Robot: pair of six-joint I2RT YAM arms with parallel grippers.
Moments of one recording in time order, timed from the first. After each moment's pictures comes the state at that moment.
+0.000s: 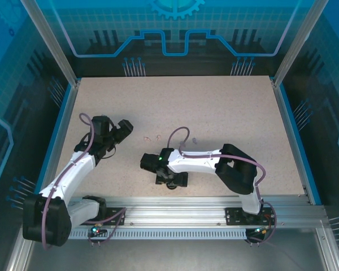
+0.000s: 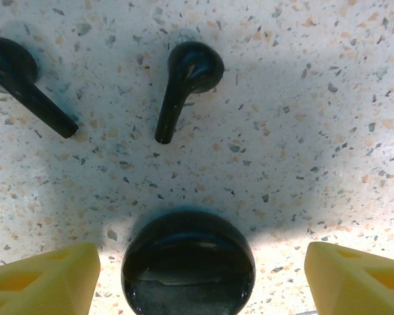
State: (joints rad) left arm -0.11 1.11 0.69 -0.32 0.09 -0.87; right arm 1.17 1.97 1.38 -1.03 0.12 1.33
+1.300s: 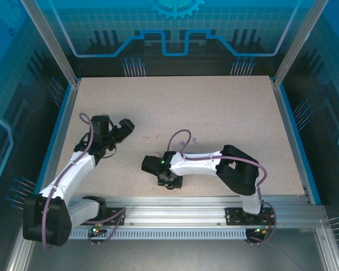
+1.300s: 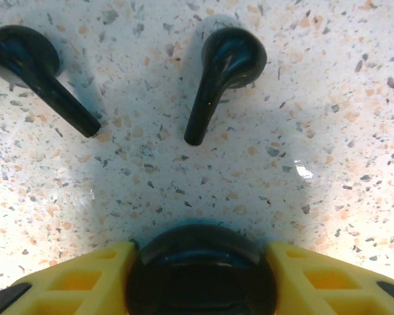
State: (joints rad) left arm -0.11 1.10 0.69 -0.29 0.15 -0.88; right arm 1.18 1.95 1.30 -0.90 0.12 1.35
